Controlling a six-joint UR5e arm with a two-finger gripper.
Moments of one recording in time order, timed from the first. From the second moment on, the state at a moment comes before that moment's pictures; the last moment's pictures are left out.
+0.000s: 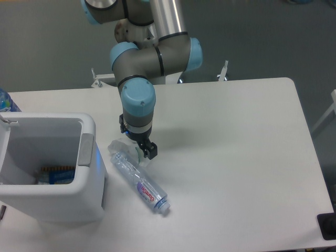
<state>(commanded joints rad) 2.27 -1.87 -1.88 -1.03 1.51 1.14</state>
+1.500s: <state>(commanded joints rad) 2.37 -1.73 -1.78 -1.39 1.57 1.25</state>
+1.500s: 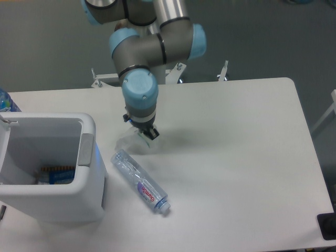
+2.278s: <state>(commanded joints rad) 2.62 -1.62 -1.48 -1.53 1.16 1.12</state>
